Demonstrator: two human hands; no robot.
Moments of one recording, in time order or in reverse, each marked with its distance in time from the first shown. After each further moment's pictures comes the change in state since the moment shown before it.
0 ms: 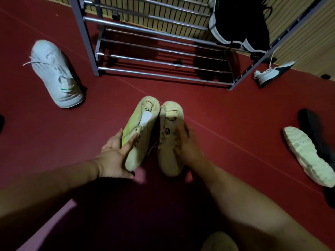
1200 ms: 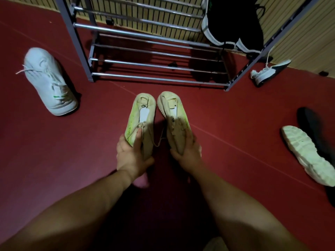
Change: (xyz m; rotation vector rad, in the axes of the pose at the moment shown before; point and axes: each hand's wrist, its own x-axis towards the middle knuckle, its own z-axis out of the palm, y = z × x) left_hand 0.036 0.068 0.020 -0.425 0.444 -0.294; right_hand -0.002 0.023 0.014 0.170 0.065 0.240
